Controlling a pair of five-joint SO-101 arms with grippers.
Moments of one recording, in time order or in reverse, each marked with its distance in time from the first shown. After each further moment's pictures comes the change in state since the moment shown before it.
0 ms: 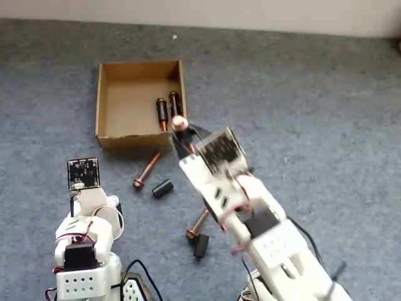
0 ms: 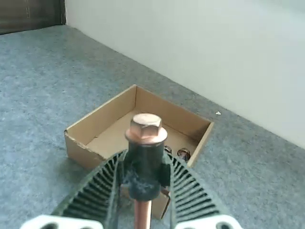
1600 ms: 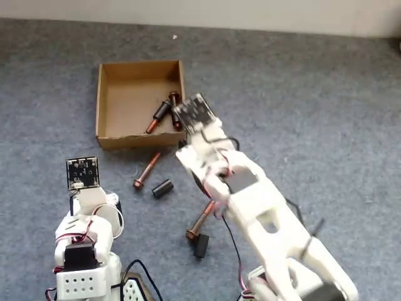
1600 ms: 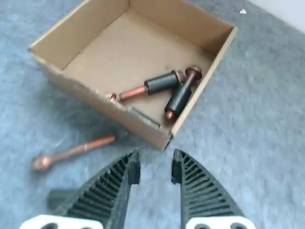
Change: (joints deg) left arm 0.0 0.0 0.0 -1.4 0.0; right arm 2.4 14.2 -10.0 20.7 -0.1
